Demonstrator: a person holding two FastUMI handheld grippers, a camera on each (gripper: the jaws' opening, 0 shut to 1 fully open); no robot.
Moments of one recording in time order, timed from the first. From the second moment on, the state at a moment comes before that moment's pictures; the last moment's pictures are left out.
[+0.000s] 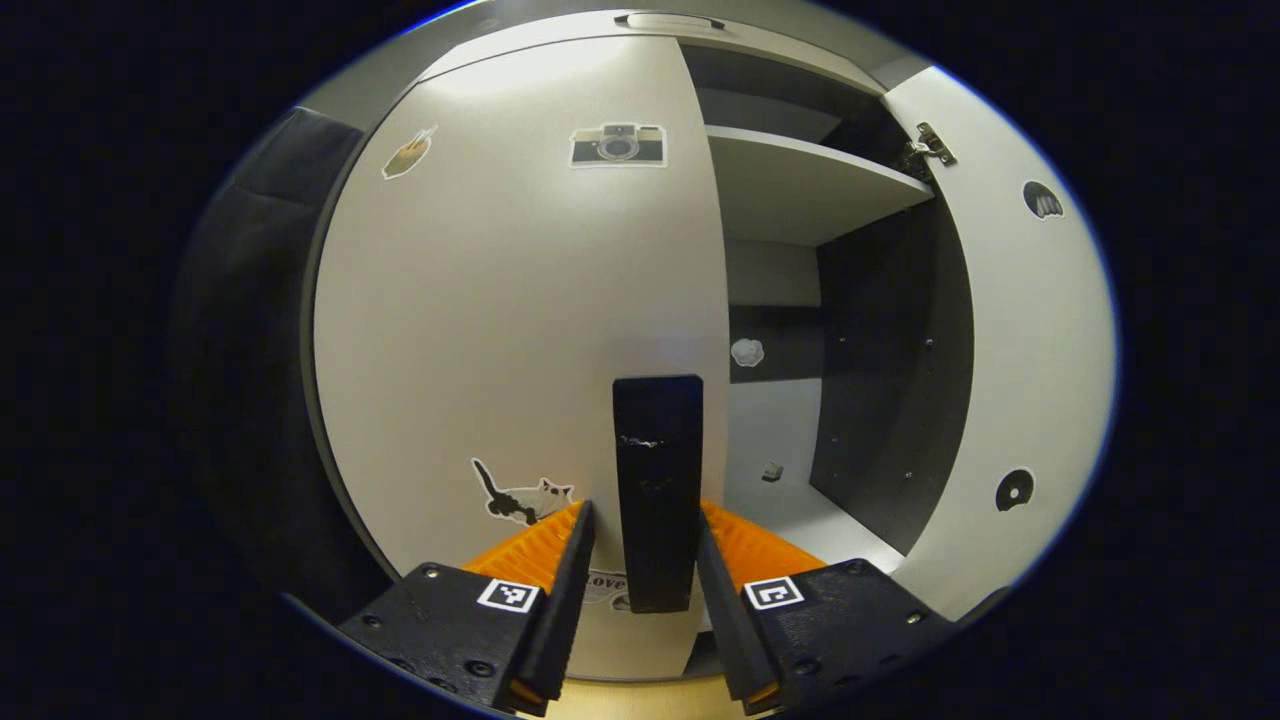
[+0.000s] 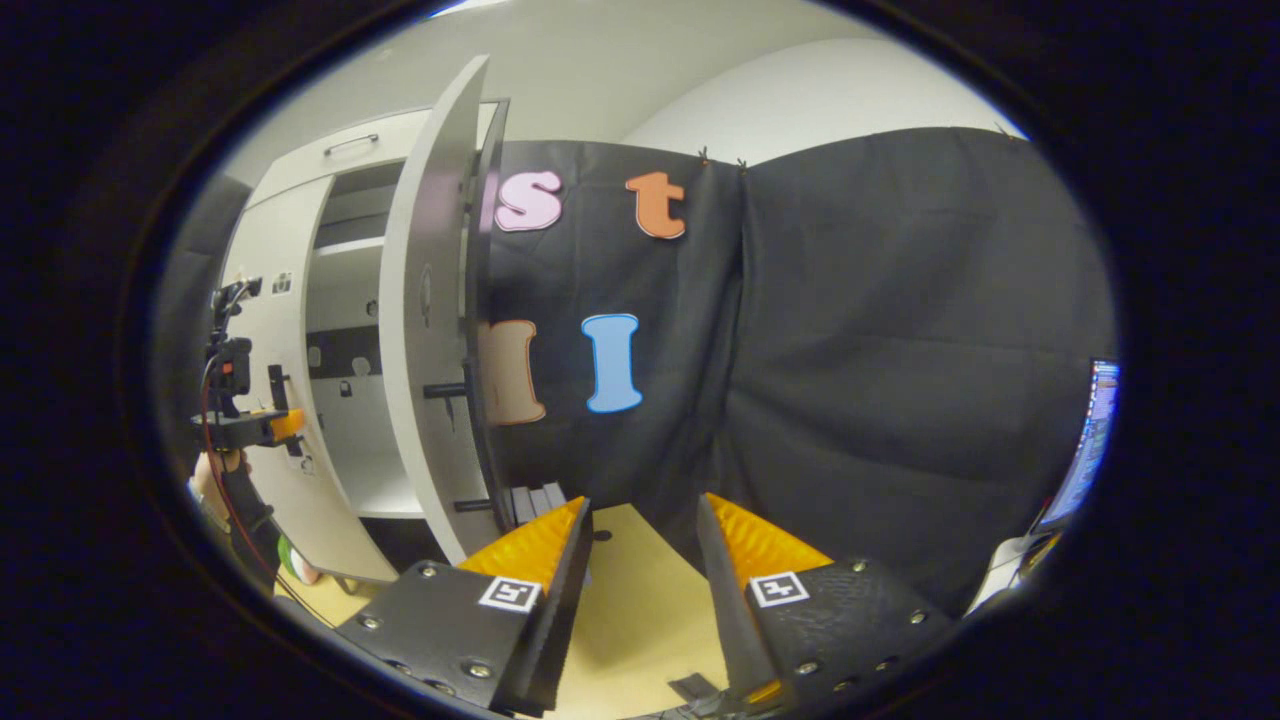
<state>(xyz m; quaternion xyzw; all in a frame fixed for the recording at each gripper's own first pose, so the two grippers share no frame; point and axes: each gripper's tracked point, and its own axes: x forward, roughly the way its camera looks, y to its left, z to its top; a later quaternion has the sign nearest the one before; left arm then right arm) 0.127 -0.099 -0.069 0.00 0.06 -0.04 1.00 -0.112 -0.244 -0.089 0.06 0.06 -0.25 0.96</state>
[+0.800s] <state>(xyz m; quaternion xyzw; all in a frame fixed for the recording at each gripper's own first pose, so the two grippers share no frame) 0.107 -0.104 -0.069 0.00 0.05 -0.07 1.00 -0.099 -0.227 -0.093 0.08 0.07 -0.22 0.97</state>
